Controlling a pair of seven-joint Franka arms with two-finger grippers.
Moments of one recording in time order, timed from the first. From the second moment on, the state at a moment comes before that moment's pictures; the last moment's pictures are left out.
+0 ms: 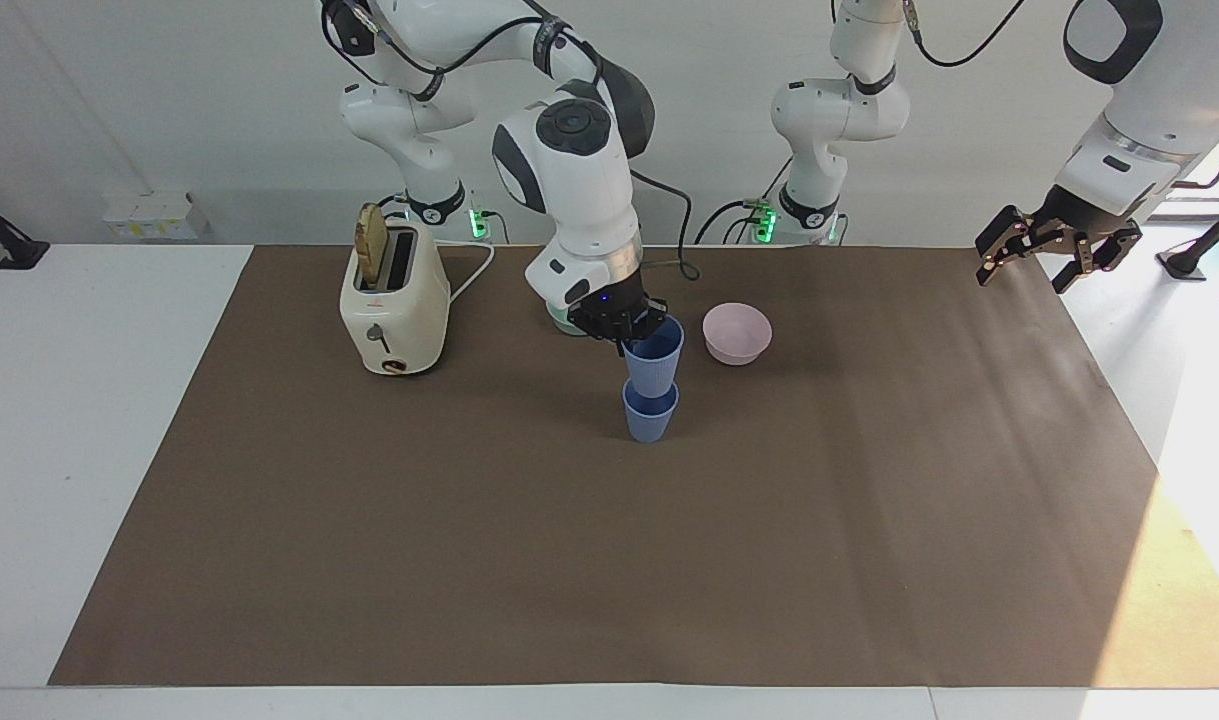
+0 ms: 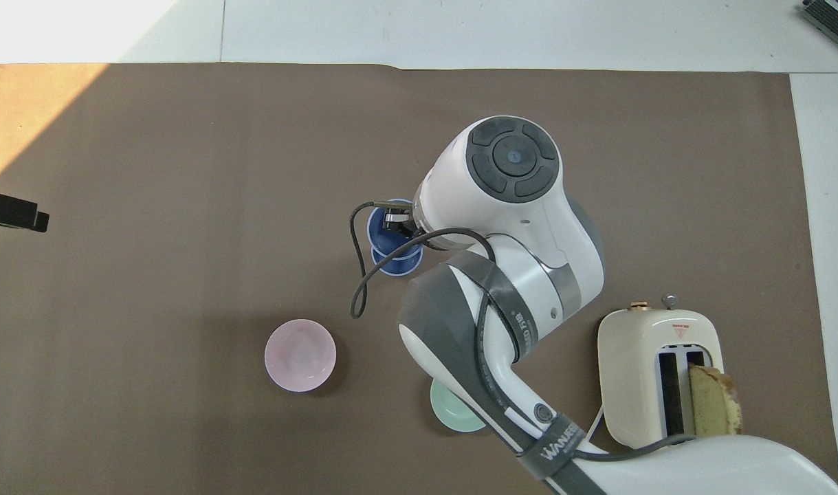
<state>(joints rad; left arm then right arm) -0.10 0.01 0.14 -1.55 -0.05 1.58 0.20 0.29 0.37 0.30 -1.49 0.02 1.95 0.71</state>
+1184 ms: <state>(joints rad) -0.10 0.01 0.13 -1.55 -0.05 1.58 0.20 0.29 0.39 0.30 -1.54 0.02 1.99 0.71</state>
